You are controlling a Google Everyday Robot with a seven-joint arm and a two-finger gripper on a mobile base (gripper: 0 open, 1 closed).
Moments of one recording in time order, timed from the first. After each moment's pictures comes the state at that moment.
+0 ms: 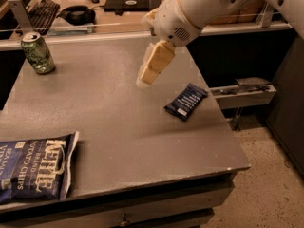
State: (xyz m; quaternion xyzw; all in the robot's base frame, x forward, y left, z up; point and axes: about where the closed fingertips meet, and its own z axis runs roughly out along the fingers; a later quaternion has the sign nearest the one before) arm 0.558 0.021 0.976 -0.68 0.63 0.15 0.35
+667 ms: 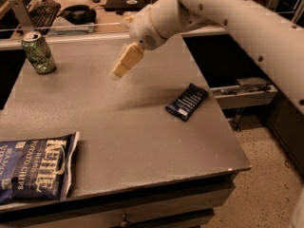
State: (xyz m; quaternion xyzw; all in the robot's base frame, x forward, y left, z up) arm 0.634 0.088 0.942 -0.65 0.61 0.19 0.42
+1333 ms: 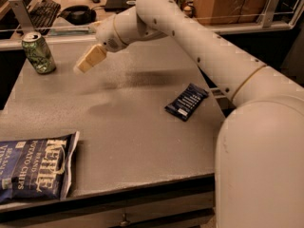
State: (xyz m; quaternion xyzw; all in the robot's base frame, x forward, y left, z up) arm 0.697 0.198 0.914 -0.62 0.58 0.28 0.45
